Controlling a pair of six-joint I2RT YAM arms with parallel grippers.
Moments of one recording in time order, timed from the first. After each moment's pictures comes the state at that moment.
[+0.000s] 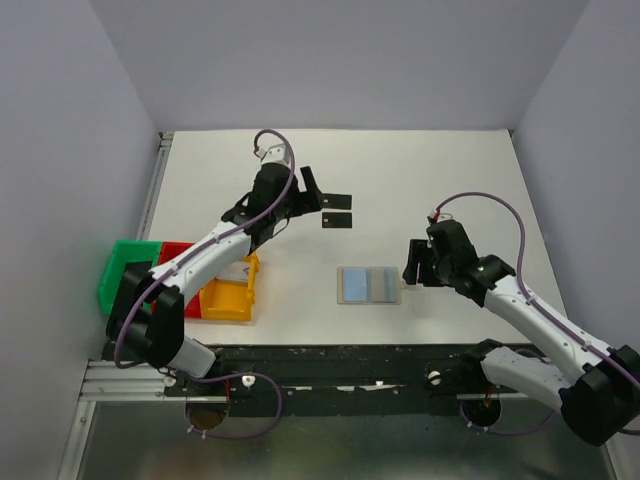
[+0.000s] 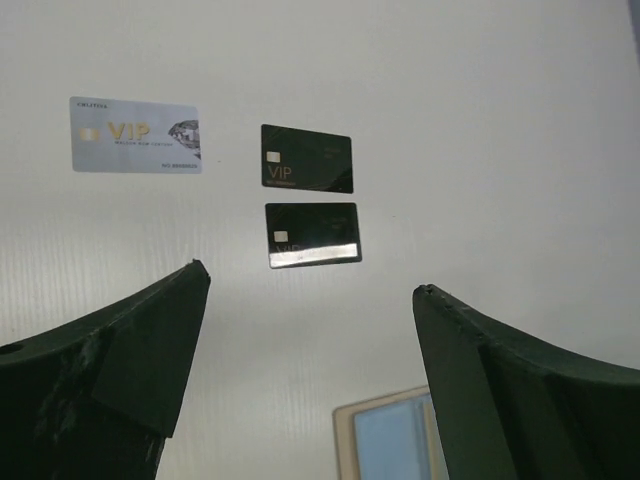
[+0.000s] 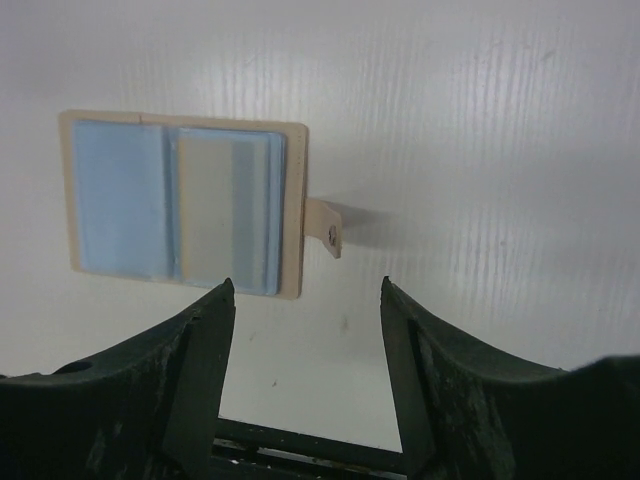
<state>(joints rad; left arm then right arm) -0.49 1.52 1.08 -0.07 -0.12 -0.58 0.52 0.99 0.71 -0.60 0.13 0.46</state>
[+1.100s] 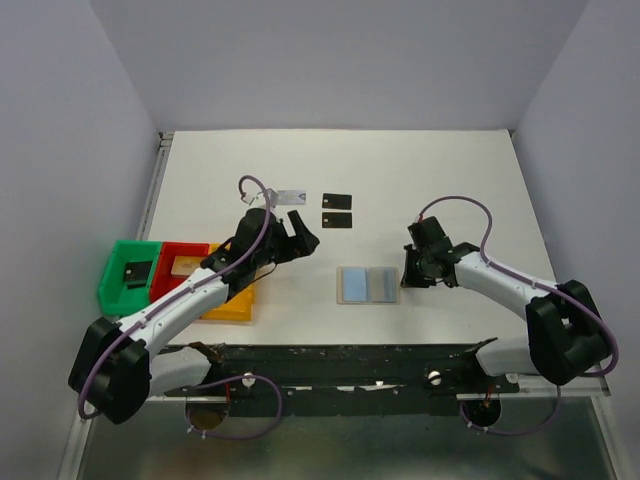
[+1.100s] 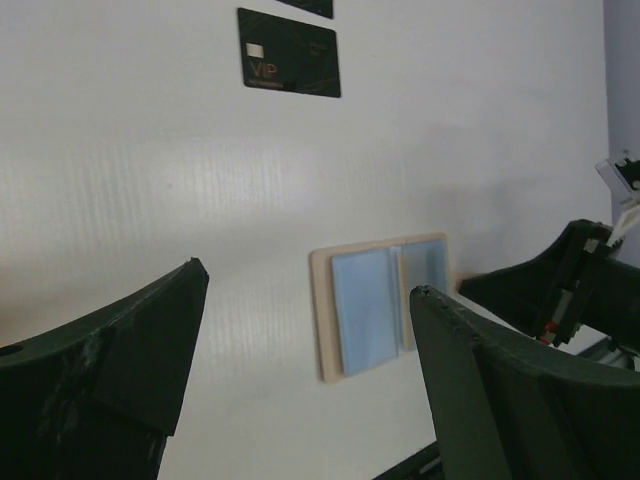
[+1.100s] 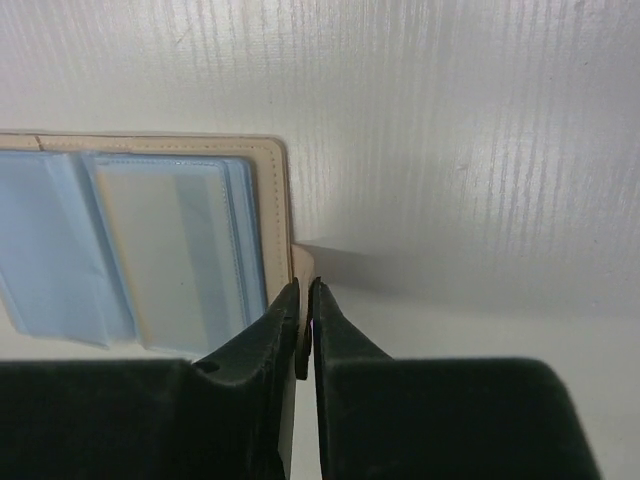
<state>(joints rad) -0.57 1.13 0.69 -0.10 -0.03 -0.76 0.46 1.36 0.68 -0.43 0.03 0.52</state>
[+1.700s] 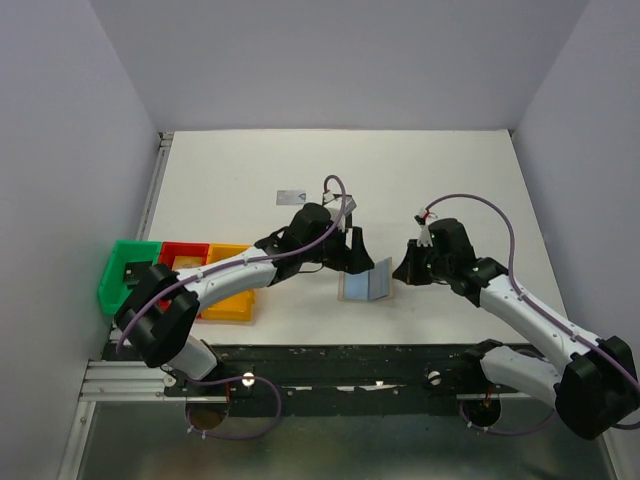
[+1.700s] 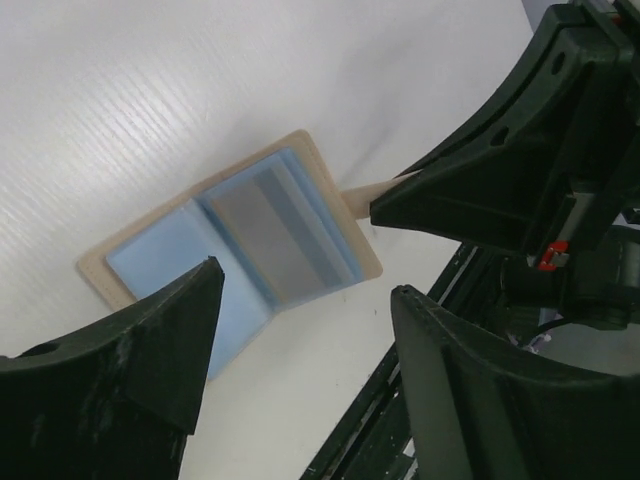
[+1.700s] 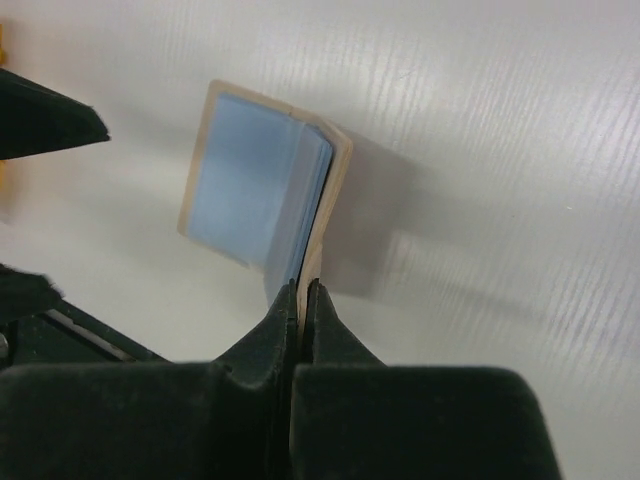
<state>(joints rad) -0.79 1.47 0.88 0.08 0.33 -0.57 0.46 1.06 0.63 -0.37 -0.18 0.41</state>
